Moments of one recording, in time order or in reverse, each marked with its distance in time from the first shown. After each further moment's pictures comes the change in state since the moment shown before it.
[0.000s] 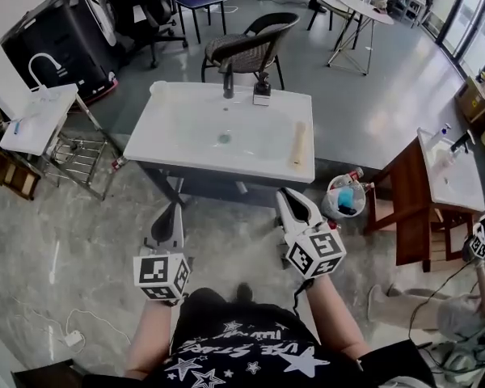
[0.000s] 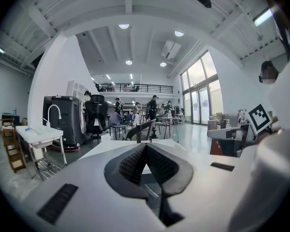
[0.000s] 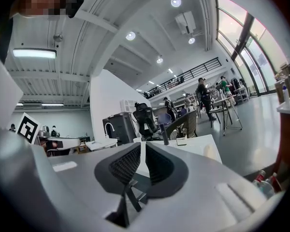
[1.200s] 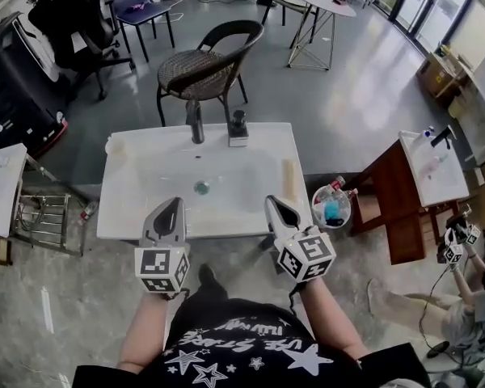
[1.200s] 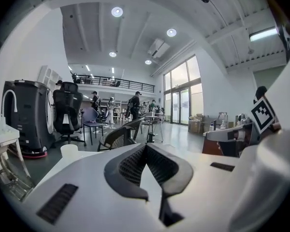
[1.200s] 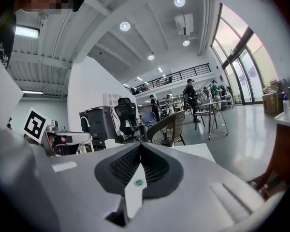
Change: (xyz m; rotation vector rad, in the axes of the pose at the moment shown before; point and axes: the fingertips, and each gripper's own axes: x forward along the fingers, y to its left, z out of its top) left arm 0.248 0.031 0.022 0.018 0.030 -0.291; right arm 0.153 -0.092 0.020 -0.040 0.046 -0.213
